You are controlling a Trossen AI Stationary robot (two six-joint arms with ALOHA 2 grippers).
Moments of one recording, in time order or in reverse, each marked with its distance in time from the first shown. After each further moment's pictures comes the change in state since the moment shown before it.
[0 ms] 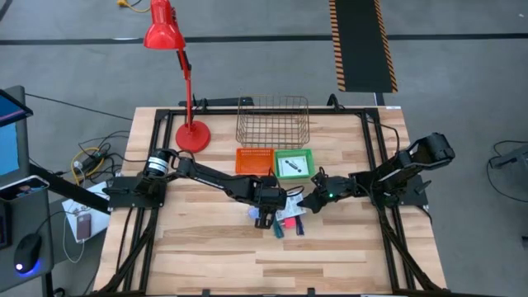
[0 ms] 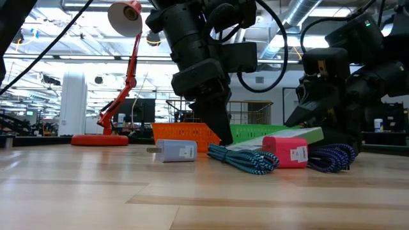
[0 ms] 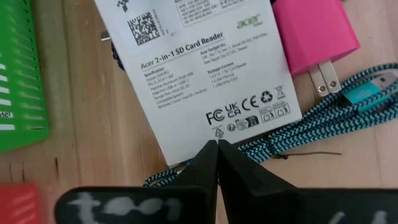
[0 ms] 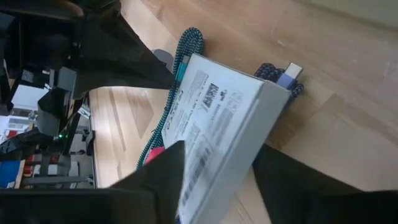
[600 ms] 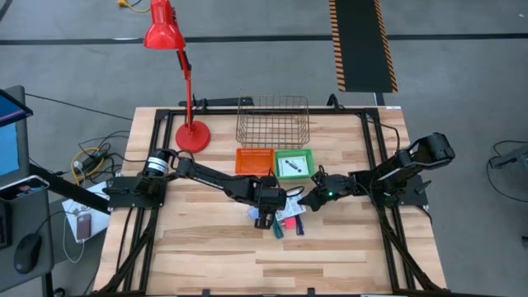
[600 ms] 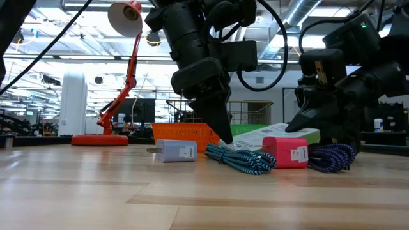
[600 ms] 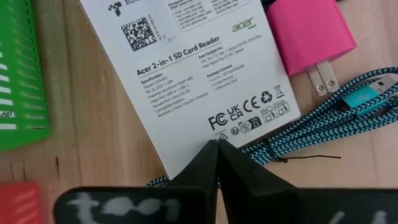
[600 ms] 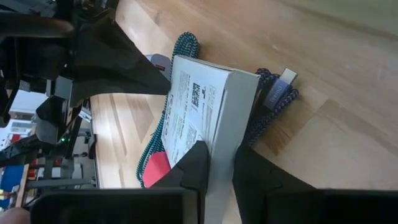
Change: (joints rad) left arm 0.000 -0.002 0.000 -0.002 -0.002 -0.002; right arm -0.026 -0.001 0.000 -0.008 -0.021 0.008
